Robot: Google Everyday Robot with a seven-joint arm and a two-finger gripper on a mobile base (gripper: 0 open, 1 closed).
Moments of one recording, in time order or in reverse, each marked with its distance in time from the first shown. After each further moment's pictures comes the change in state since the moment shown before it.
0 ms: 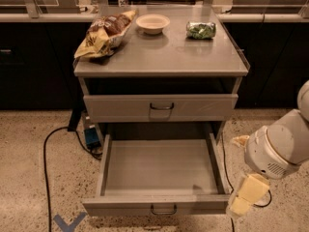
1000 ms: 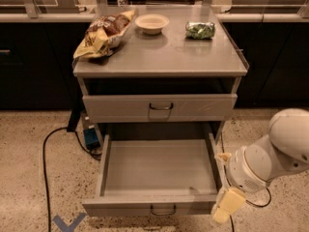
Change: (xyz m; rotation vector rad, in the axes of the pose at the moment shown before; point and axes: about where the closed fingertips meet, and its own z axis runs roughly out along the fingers) arm 0.017 -0.005 0.080 -0.039 -0.050 0.007
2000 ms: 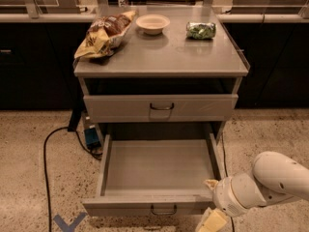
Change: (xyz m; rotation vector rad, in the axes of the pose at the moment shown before) arm 0.033 0.009 0.118 -0.102 -0.142 0.108
